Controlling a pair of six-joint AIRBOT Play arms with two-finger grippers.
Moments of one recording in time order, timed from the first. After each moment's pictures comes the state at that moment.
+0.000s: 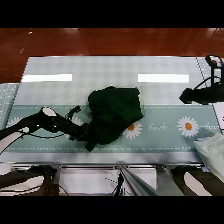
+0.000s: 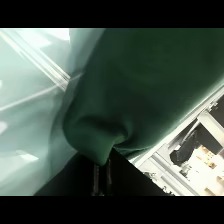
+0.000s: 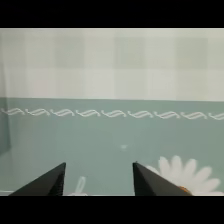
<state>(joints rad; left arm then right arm) -0.18 -1.39 0.52 0.60 -1.11 -1.20 -0.10 -0.99 0.96 -1.41 1.12 1.48</state>
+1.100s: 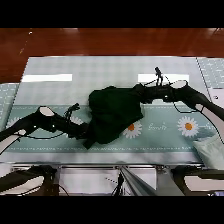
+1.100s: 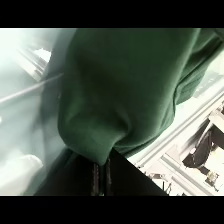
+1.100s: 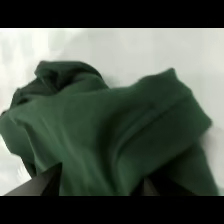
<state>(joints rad) -0.18 -1.32 0.52 0.61 -1.10 -1.16 0.17 -1.52 0.96 -0.43 0.77 1.24</state>
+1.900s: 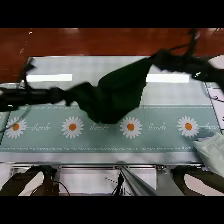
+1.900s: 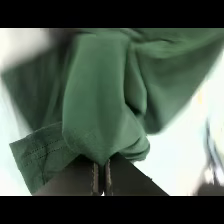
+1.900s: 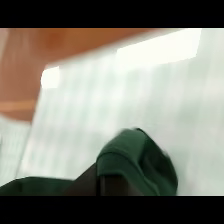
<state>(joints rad) 0.13 -0.91 0.86 0.62 -1.14 -1.14 0.00 -1.21 1.19 -0.45 0.82 1.14</state>
